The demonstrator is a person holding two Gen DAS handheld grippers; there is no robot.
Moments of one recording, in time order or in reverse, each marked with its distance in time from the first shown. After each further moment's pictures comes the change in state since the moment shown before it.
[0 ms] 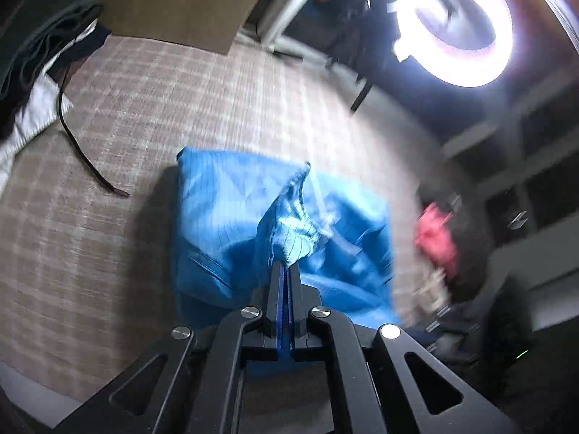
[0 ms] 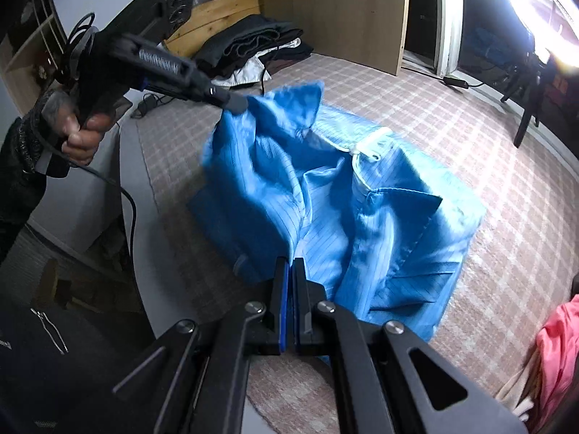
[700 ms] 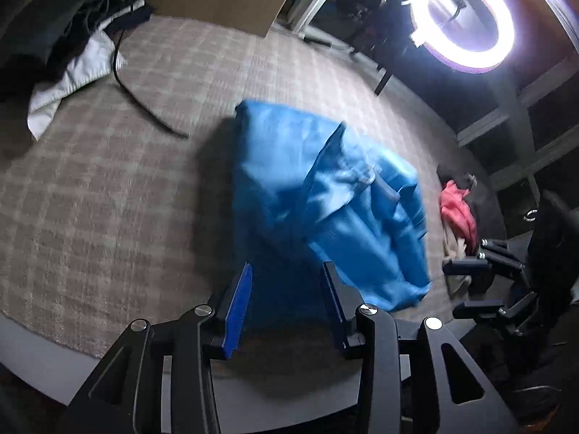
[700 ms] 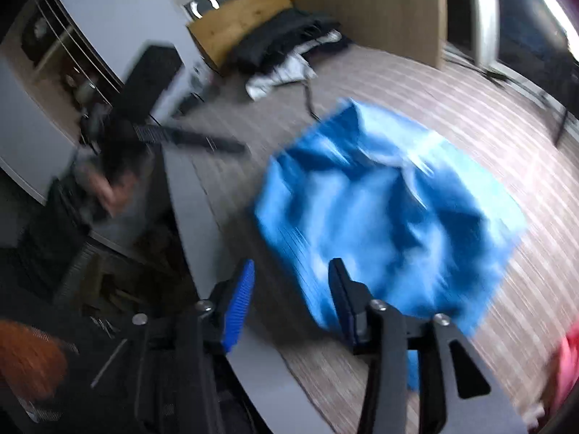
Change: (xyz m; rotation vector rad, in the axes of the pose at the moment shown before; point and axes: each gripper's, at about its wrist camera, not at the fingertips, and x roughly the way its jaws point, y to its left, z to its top) left arm -0.018 0.044 -0.062 0.033 0.034 0.081; right arm 0.012 0.026 0.044 0.019 0.053 0.197
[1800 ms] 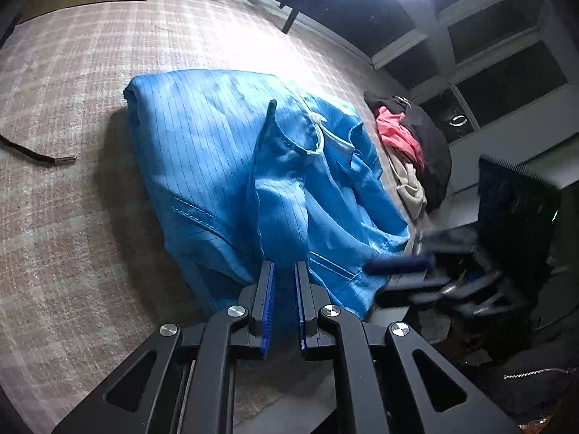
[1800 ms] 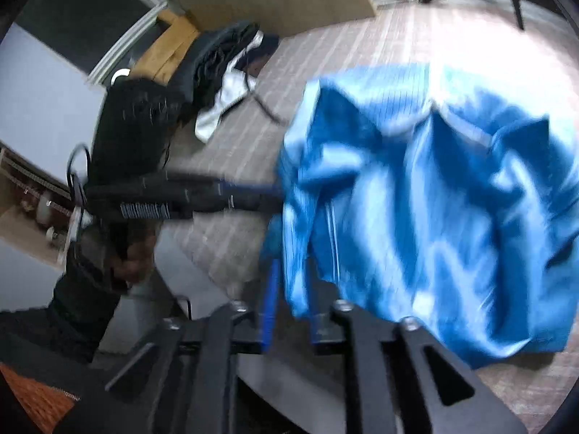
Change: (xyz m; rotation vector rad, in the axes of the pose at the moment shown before) left arm 0.053 0.009 0.042 0.336 0.239 -0.302; right arm 0.087 0.021 -0.004 0.480 -0.164 -0.079
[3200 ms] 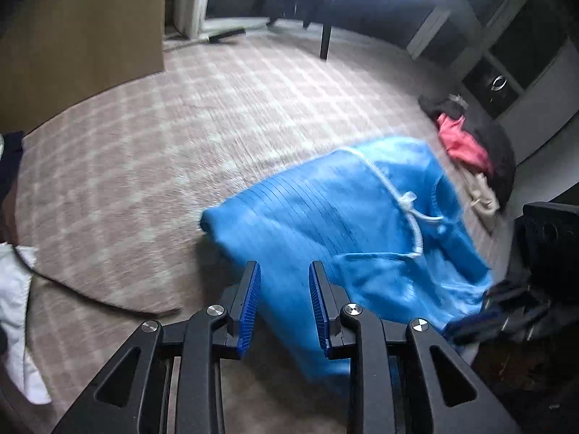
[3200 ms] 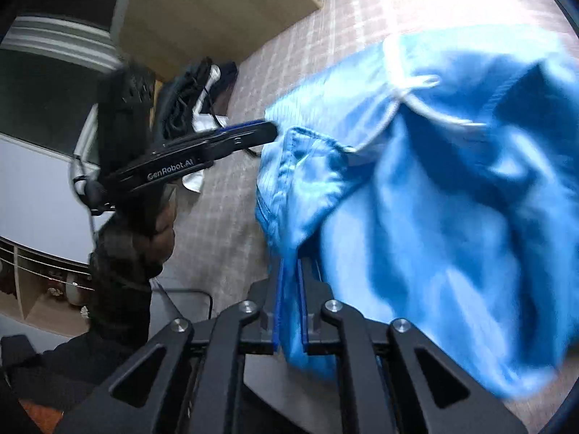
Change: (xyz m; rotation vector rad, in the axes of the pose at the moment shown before) left arm -0.036 0.019 0.090 0.179 -0.032 0.288; right arm -0.018 -0.050 -0.024 0.323 -0.086 0.101
